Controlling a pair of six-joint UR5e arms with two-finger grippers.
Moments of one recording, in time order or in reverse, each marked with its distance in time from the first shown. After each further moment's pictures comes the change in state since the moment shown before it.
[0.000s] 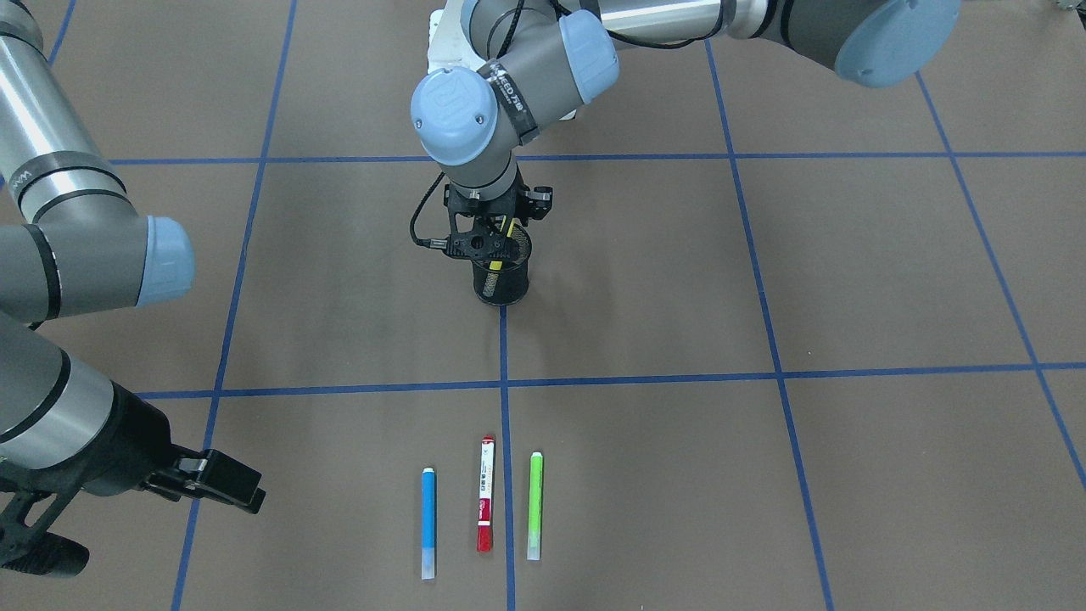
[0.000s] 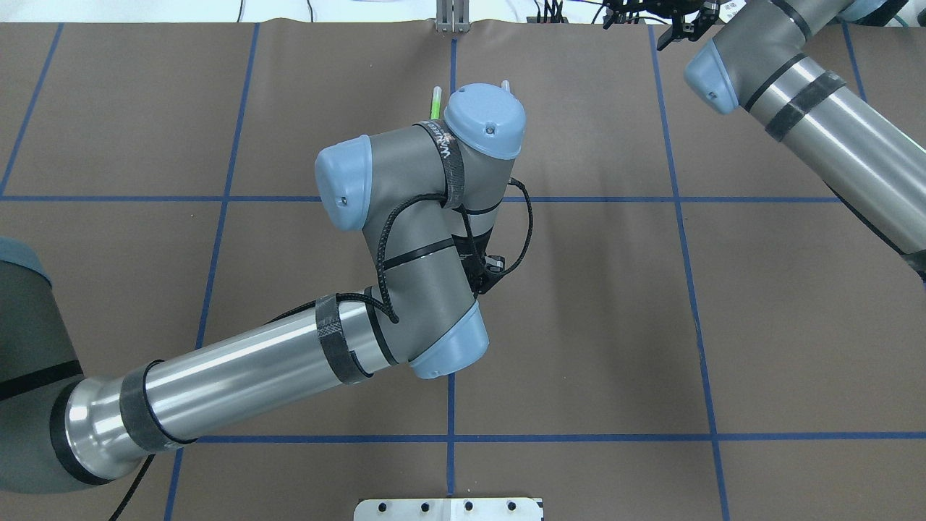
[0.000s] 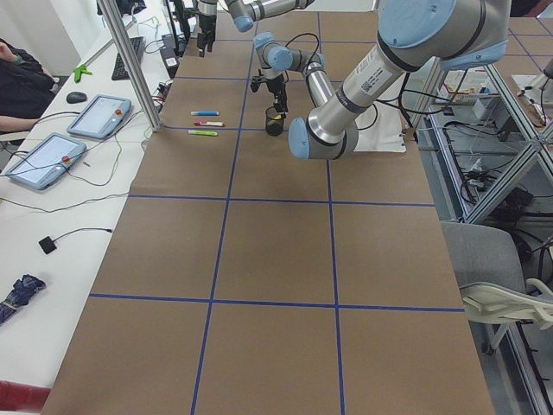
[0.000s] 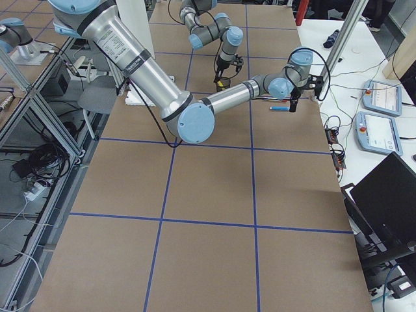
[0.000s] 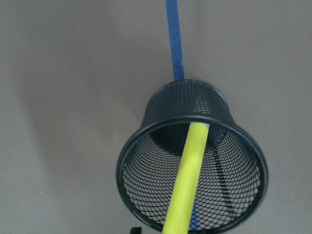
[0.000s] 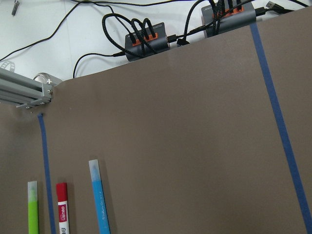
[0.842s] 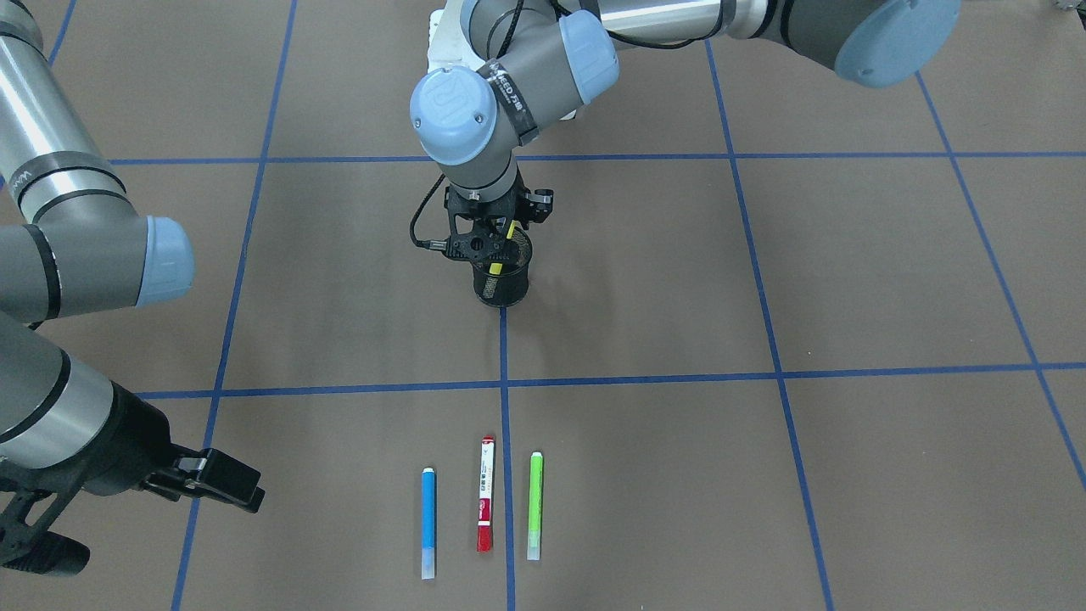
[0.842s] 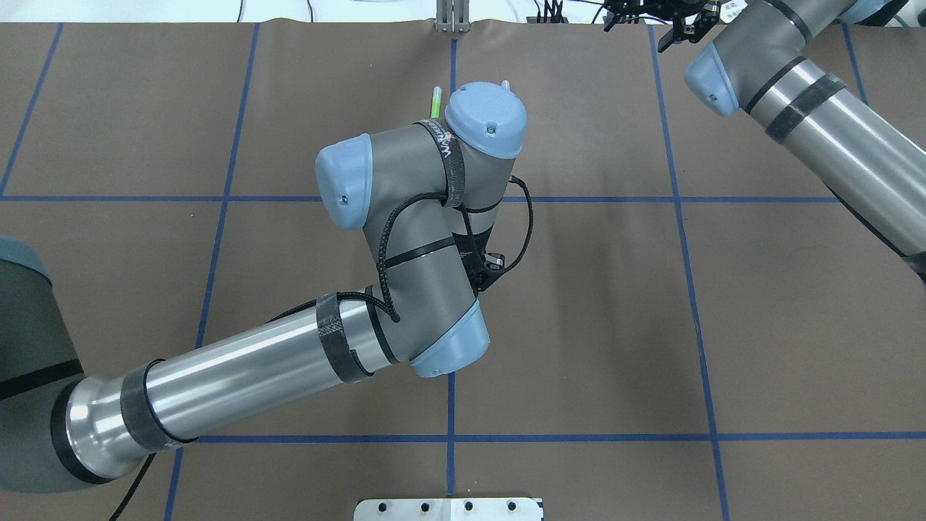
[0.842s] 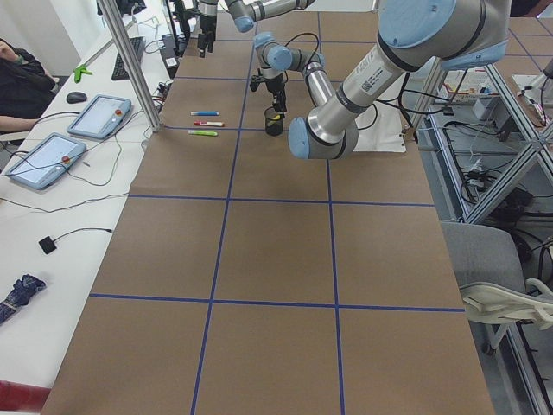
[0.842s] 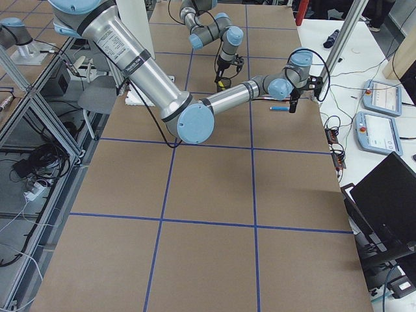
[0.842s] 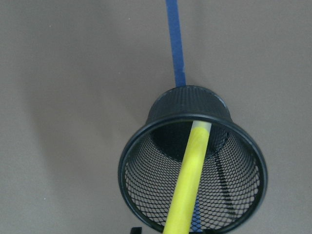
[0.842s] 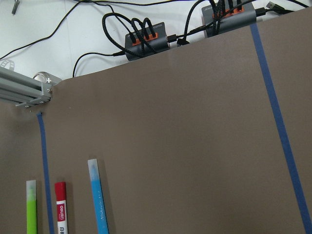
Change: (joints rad) left arm -0.001 -0.003 0.003 -0.004 0.014 0.006; right arm -0.003 -0.005 0.000 0.001 -0.003 -0.010
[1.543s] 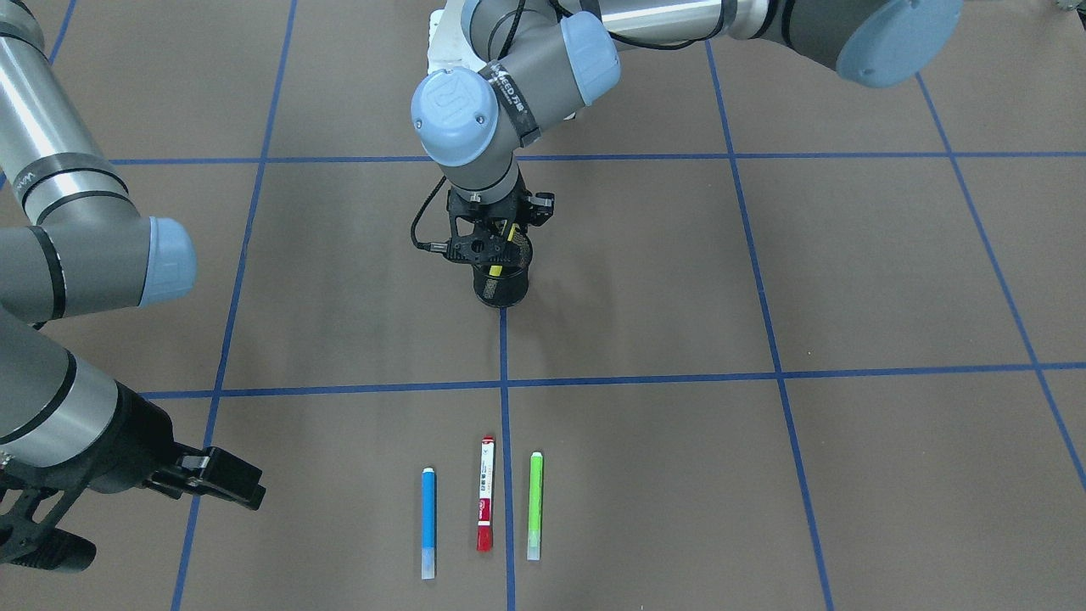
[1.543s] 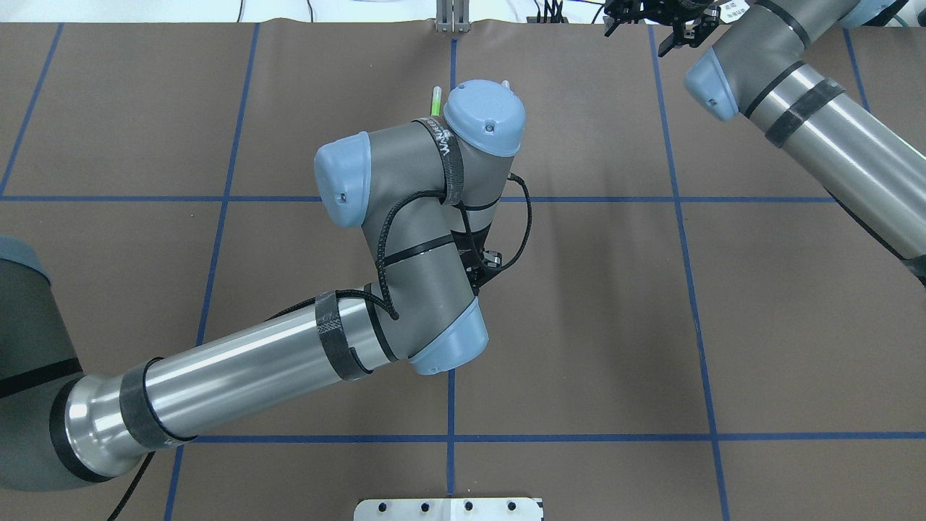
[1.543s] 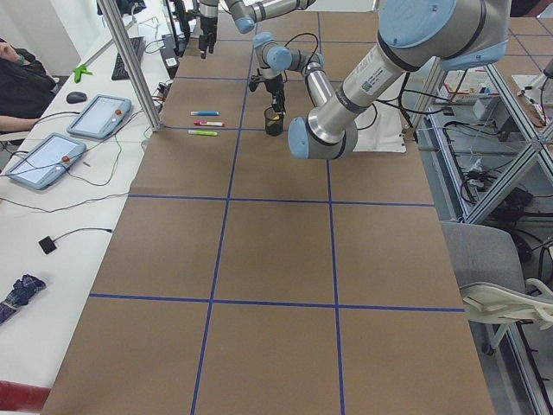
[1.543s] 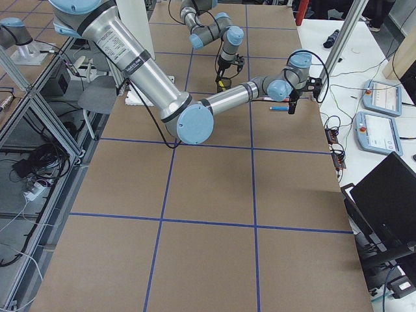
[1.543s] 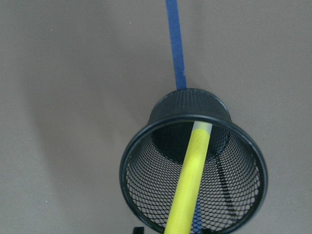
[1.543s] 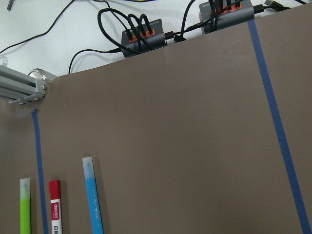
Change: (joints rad) left arm -0.004 0.001 0.001 -0.003 0.010 0.005; right arm -0.004 -0.006 0.000 0.001 -0.003 -0.003
